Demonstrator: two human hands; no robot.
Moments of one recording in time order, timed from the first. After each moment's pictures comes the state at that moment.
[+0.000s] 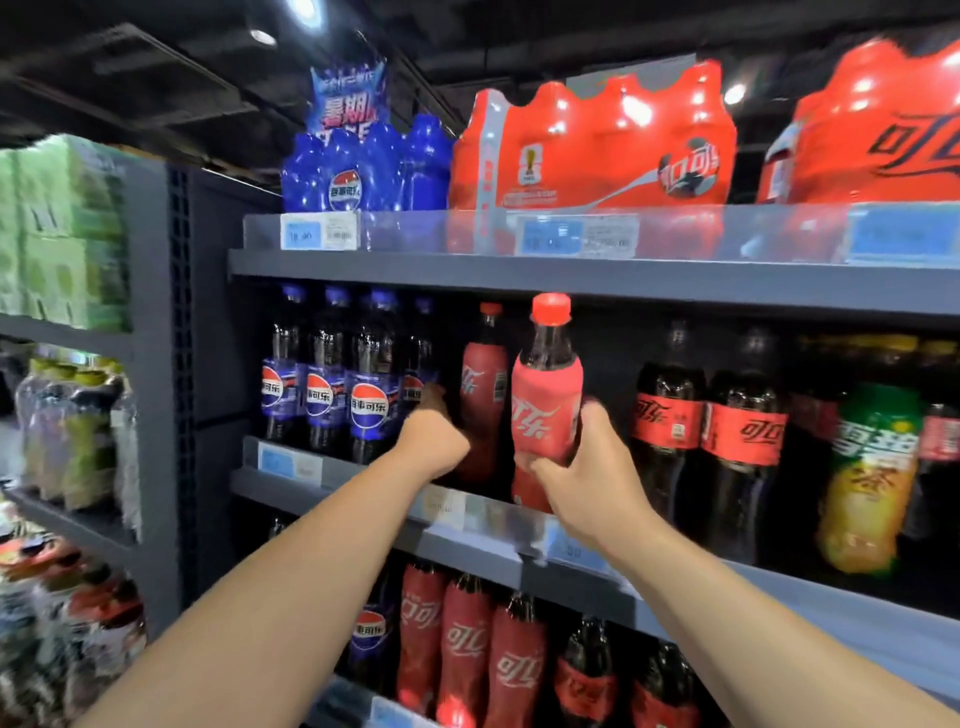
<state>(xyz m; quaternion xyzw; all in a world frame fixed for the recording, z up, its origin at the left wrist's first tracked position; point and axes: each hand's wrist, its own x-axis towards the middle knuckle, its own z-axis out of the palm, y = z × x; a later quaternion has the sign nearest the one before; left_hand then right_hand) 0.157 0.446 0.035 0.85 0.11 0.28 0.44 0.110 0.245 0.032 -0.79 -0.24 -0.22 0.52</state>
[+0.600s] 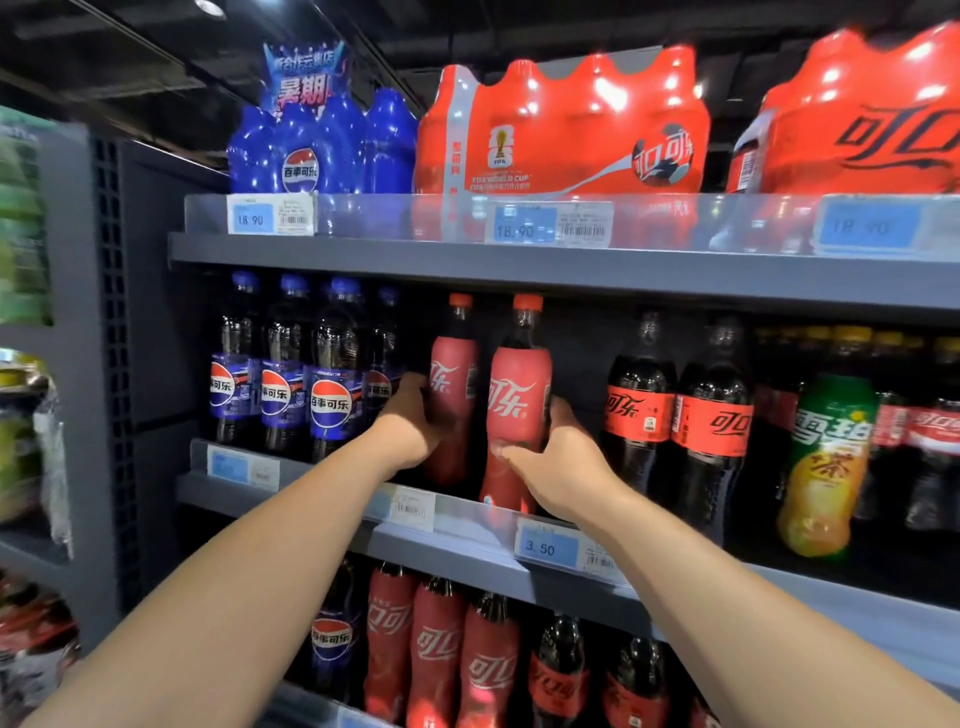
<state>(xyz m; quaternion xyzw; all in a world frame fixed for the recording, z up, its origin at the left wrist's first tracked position) 0.184 0.451 0.032 0.84 0.01 0.30 0.45 0.141 0.242 0.039 -0.85 -0.18 -0.16 0.46</state>
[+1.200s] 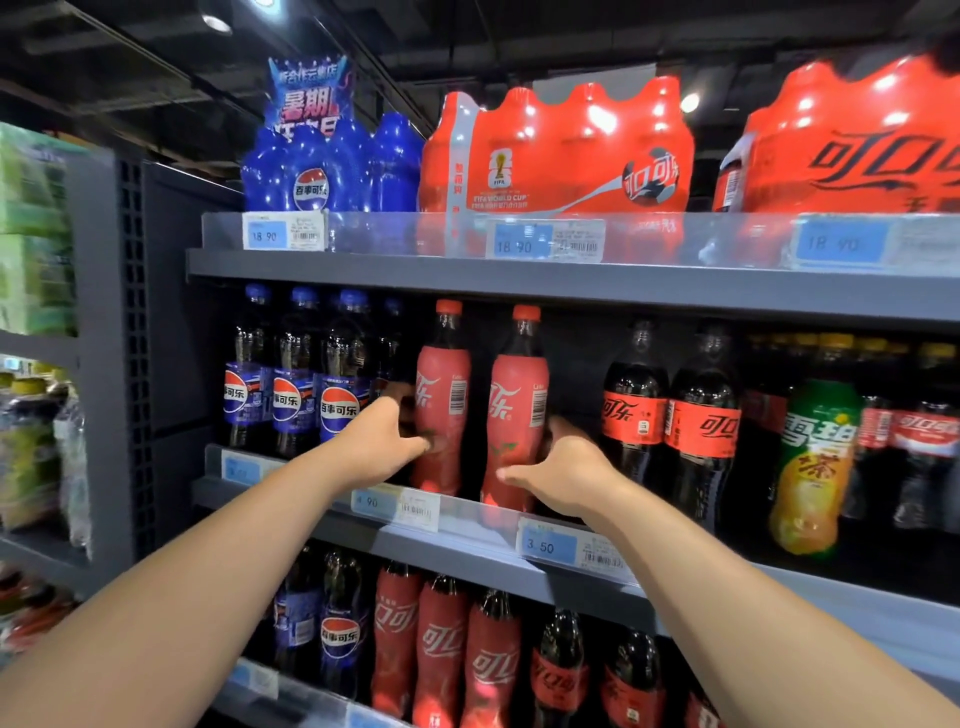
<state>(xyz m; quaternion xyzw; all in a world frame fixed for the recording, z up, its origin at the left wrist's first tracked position) 0.120 0.477 0.045 0.90 -0.01 0.21 0.39 0.134 0.235 0.046 -0.90 -0.16 -0.10 0.39</state>
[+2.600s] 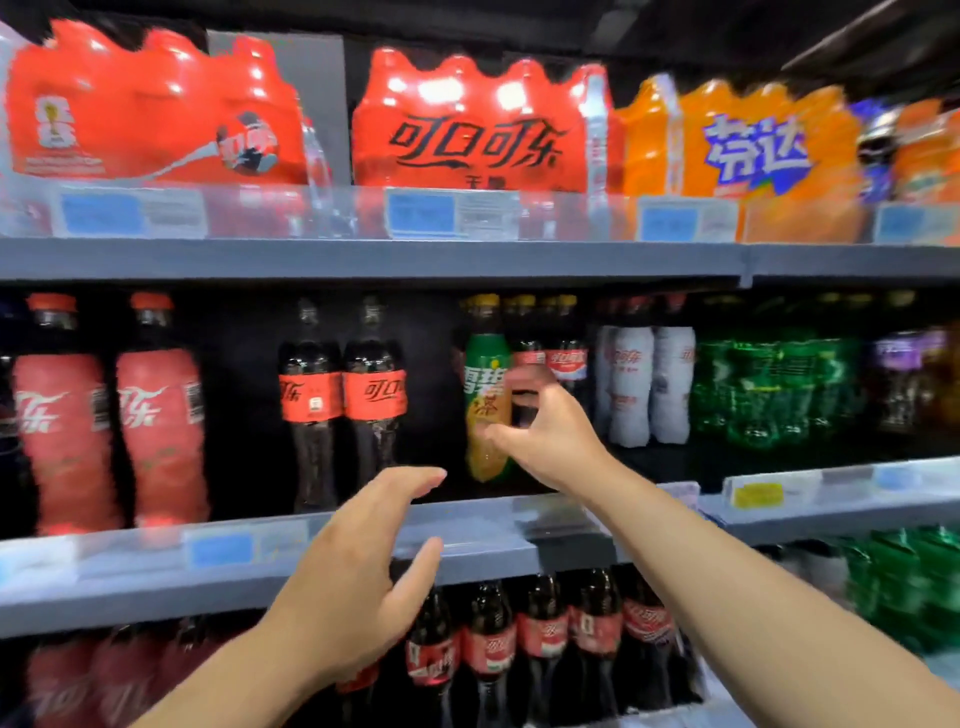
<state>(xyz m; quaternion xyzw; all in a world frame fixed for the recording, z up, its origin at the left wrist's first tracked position) 0.034 0.199 -0.018 0.81 -0.39 0.33 0.30 0.080 -0.030 0.050 -0.85 -0.05 -0.28 0.44</state>
